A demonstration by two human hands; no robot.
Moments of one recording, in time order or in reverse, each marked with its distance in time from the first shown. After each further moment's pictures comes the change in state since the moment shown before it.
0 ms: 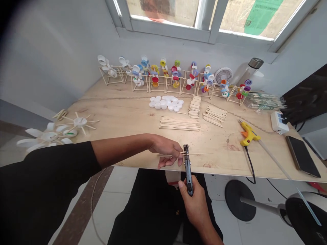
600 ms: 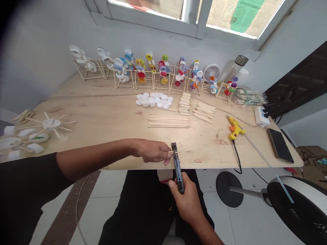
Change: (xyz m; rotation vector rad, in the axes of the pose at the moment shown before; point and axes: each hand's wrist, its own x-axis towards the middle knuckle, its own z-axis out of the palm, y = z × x) left_hand -0.010 -0.005 0.015 0.006 0.154 -0.005; right_hand -0.004 -0.012 -0.006 -0.102 -0.004 -0.071
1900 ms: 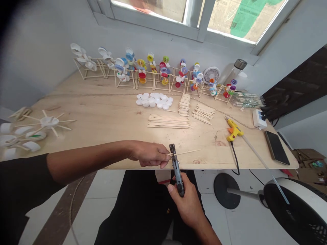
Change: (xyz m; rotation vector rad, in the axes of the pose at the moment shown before) left_hand -0.007 0.002 0.010 -0.084 -0.002 -0.015; right_hand -0.005 0.001 -0.010 0.077 -0.097 0.015
